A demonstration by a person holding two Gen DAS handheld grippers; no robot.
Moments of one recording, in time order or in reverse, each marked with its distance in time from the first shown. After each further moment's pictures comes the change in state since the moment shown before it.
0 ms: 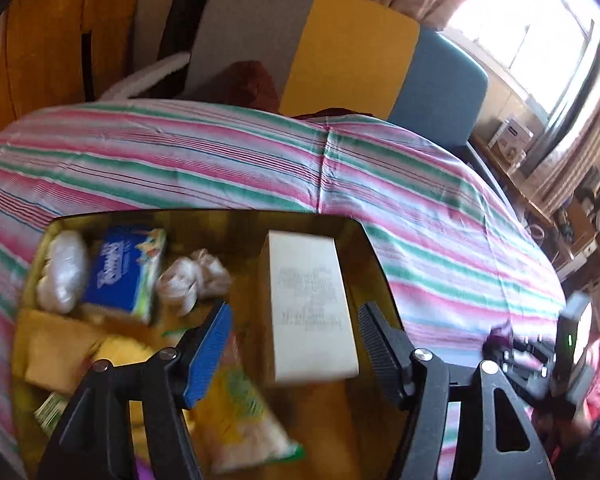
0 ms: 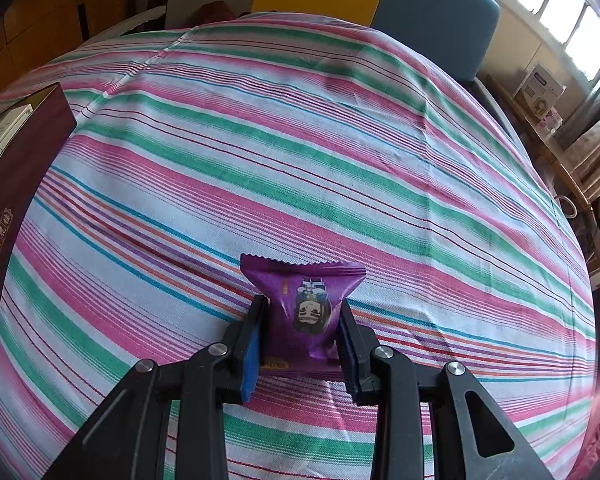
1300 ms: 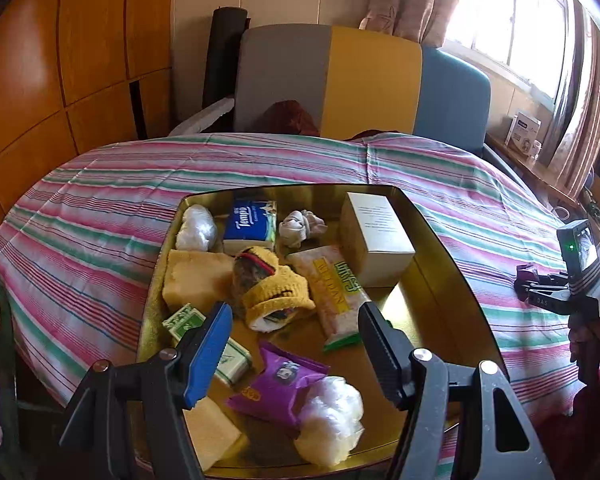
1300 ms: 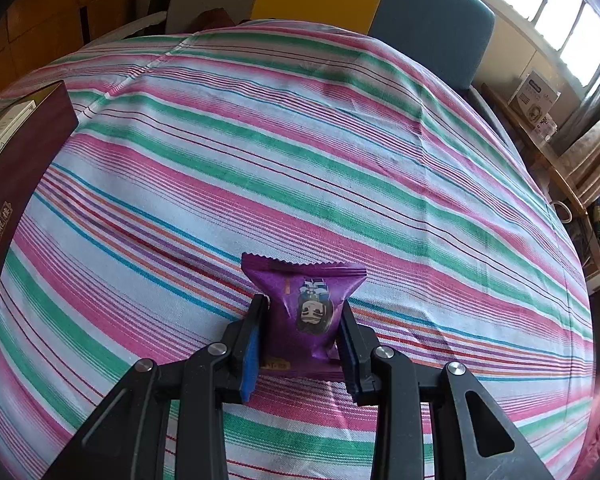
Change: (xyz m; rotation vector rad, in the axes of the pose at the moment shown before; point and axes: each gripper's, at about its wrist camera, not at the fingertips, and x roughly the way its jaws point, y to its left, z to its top) left arm -0.094 0.042 -0.083 0.081 -0.155 0.178; right arm -0.002 0.000 -0.006 -0.010 -0.038 -0.017
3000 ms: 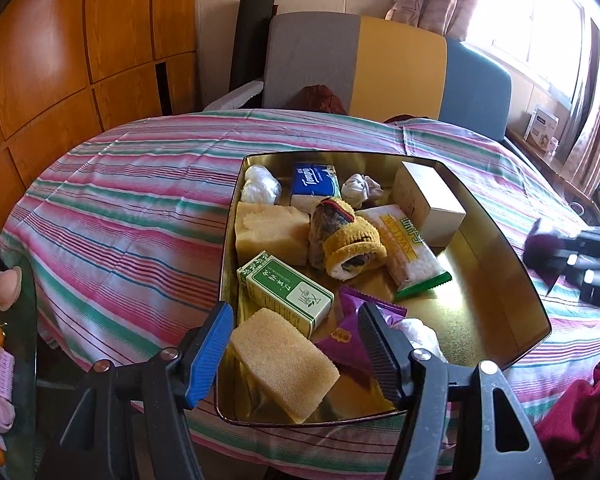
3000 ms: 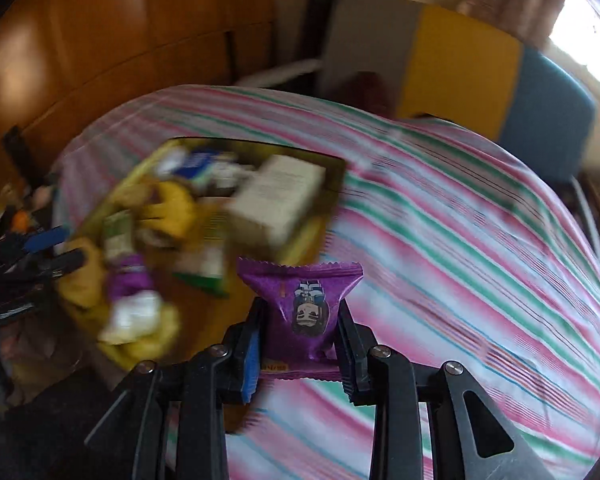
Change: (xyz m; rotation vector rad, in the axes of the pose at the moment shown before) left arm -0.009 0.053 -0.035 -0.035 0.048 0.049; right arm -0.139 0.175 0.025 -0.229 -0.178 0.389
